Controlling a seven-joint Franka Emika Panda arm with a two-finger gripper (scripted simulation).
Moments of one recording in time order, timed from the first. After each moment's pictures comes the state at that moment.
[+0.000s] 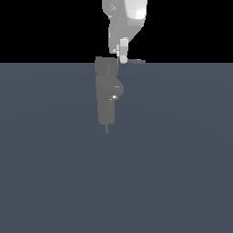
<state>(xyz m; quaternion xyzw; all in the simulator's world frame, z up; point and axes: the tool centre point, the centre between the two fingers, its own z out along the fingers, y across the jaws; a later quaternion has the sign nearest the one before) -0.060 -0.015 0.295 0.78 -0.62 -0.06 0.08</state>
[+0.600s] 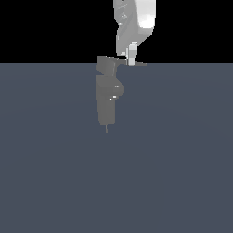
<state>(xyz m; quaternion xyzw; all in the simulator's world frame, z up) -0.025 -0.041 0.289 0.77 -0.62 -0.06 0.08</state>
